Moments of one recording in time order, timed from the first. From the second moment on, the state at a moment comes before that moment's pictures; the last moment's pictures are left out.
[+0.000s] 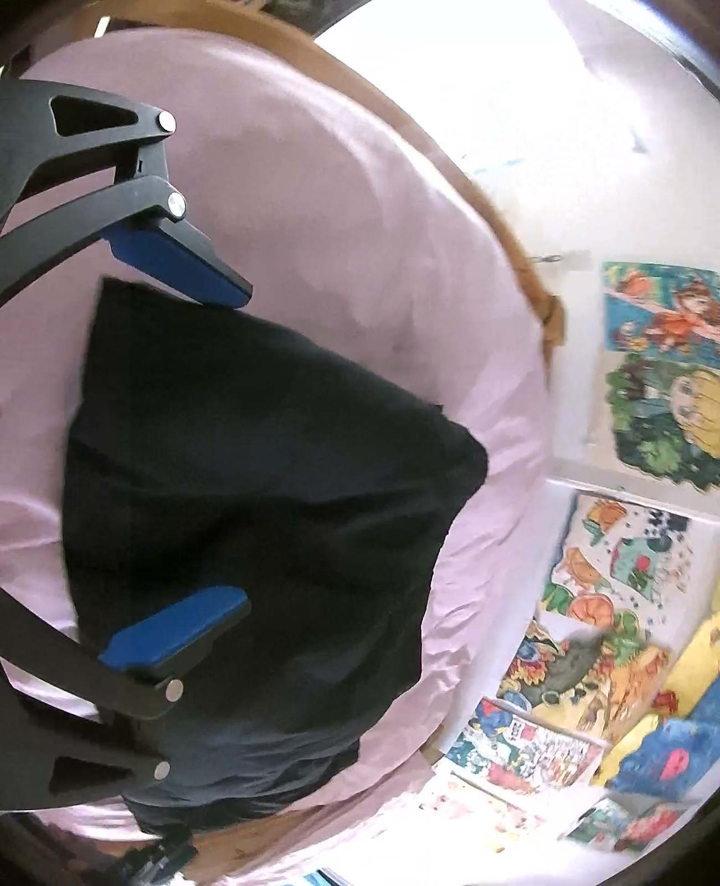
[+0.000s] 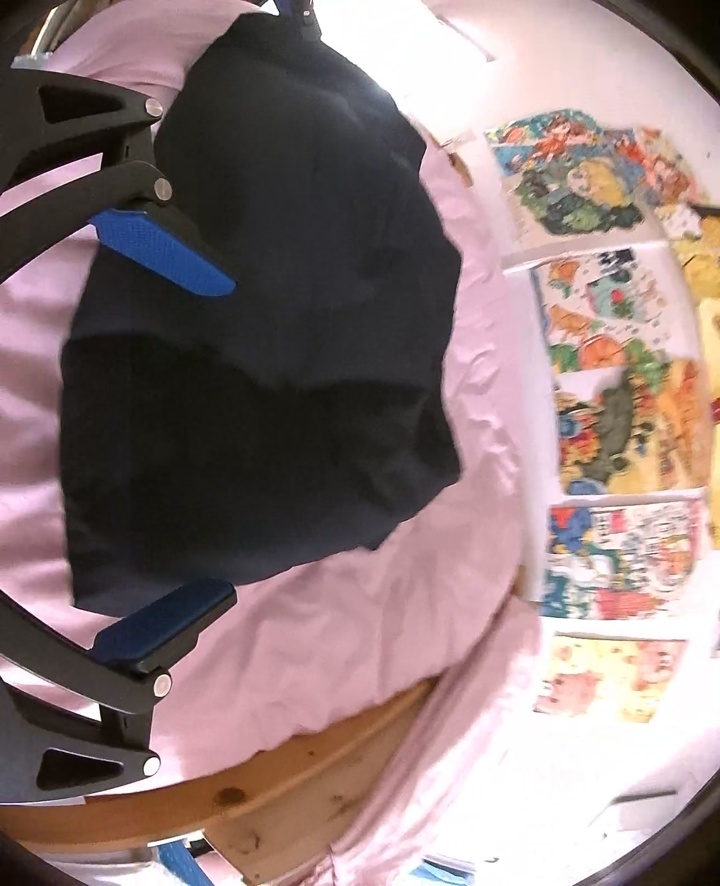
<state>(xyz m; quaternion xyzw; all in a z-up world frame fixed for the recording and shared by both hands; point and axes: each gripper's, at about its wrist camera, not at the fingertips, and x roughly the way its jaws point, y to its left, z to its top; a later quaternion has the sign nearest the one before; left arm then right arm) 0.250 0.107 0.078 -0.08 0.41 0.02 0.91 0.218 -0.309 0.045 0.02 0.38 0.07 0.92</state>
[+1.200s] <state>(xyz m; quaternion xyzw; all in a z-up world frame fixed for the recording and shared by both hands) 0.002 0.027 0.111 0.04 0.17 -0.02 0.98 -0.021 -0.238 0.111 0.01 0.20 0.11 0.97</state>
